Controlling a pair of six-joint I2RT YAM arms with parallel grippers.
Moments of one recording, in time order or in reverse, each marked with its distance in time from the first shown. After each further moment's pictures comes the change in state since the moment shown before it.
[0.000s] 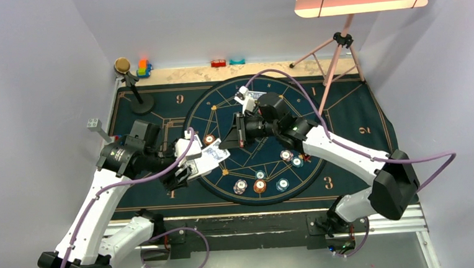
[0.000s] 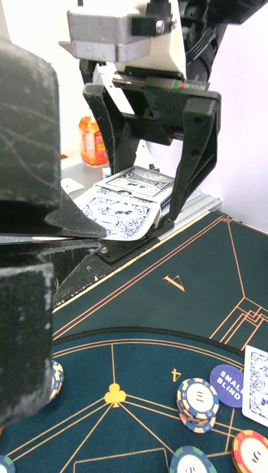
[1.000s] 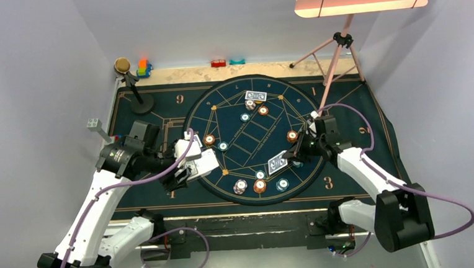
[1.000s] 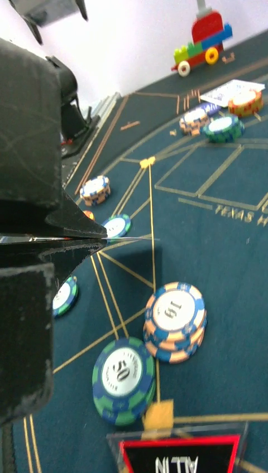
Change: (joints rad) left arm 0.000 -0.008 0.000 -0.005 0.001 0.007; right arm -0.566 -0.283 -0.503 -0.205 0.070 -0.053
